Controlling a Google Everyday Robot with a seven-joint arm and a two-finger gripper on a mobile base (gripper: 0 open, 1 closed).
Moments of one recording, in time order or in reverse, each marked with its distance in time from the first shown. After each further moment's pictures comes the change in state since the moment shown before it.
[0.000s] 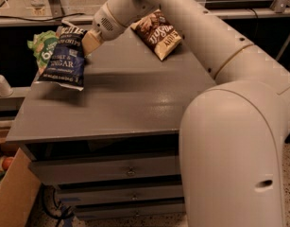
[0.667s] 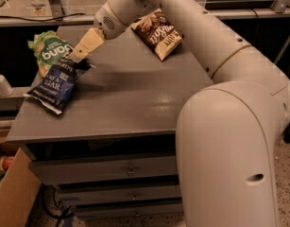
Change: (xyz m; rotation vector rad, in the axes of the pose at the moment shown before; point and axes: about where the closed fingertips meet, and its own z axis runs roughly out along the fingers) arm -0.002 -0.002 -0.001 -0.025 -0.004 -0.018
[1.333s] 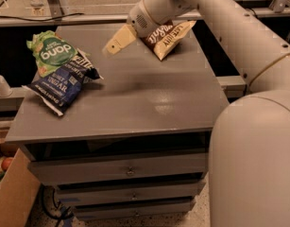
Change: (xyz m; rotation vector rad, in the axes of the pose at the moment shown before) arm 0.050 -0.036 -0.067 0.144 -0.030 0.054
